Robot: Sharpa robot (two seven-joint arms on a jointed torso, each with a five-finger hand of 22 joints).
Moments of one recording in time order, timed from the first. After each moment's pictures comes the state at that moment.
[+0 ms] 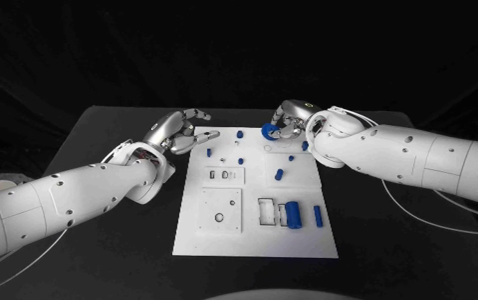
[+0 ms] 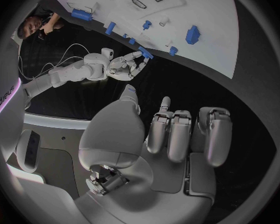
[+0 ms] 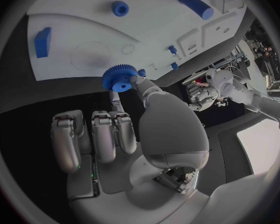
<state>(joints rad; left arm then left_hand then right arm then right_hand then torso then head) 1.22 -0.72 -0.21 1.33 -0.98 -0.72 0.31 1.19 0.04 -0.13 0.29 0.12 0.59 0.17 0.44 0.07 1.47 0.12 1.57 1.31 1.47 0.07 1.57 1.31 0.01 1.47 0.18 1.57 1.31 1.30 -0.64 -0.19 1.25 -1.36 -0.38 -0.23 1.21 -0.08 0.28 0.04 0.43 1.01 0.14 0.13 0.29 1.47 0.06 1.57 1.31 1.47 0.00 1.57 1.31 0.01 1.46 0.12 1.57 1.31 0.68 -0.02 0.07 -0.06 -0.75</state>
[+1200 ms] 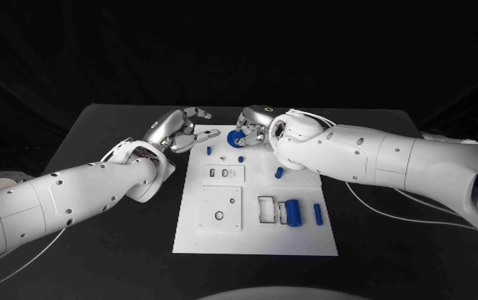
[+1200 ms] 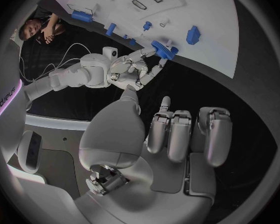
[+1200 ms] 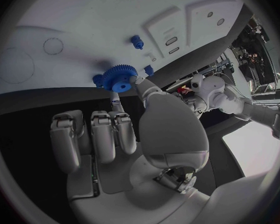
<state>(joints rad) 1.22 -0.72 -0.21 1.33 -1.00 -0.72 0.31 1.19 0.04 -0.13 0.29 0.12 0.60 0.18 0.44 0.07 1.47 0.12 1.57 1.31 1.47 0.07 1.57 1.31 0.01 1.47 0.18 1.57 1.31 1.27 -0.44 -0.19 1.17 -1.41 -0.33 -0.20 1.21 -0.09 0.29 0.03 0.40 1.01 0.14 0.10 0.27 1.47 0.07 1.57 1.31 1.46 0.01 1.57 1.31 0.01 1.47 0.12 1.57 1.31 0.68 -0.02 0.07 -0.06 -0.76</state>
